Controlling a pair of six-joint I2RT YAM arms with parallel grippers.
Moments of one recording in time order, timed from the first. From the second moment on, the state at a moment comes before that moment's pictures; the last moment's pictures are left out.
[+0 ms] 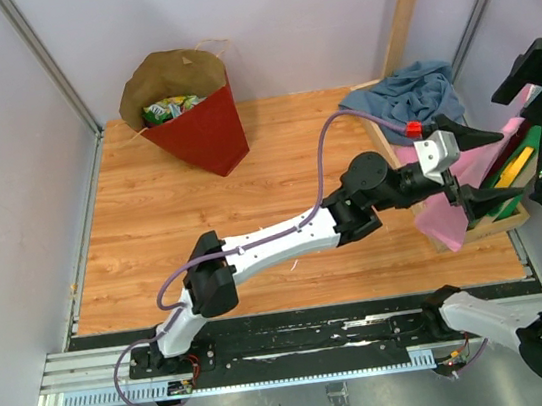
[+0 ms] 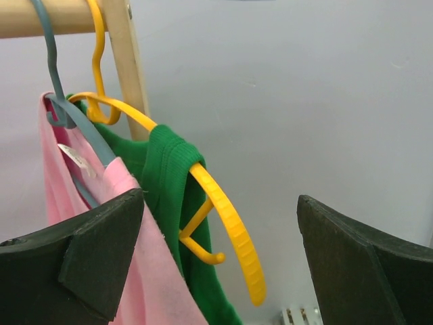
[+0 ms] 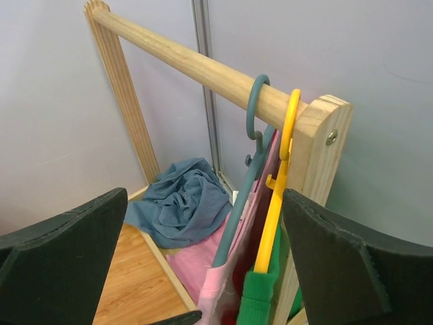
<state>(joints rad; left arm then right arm) -1.28 2.15 2.07 0.62 0.31 -0.07 0.46 1.02 2.02 -0.80 0.90 -0.08</state>
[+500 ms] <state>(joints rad) -1.38 2.25 2.10 0.67 -0.10 0.12 0.46 0.96 1.99 -0.79 0.88 -0.09</state>
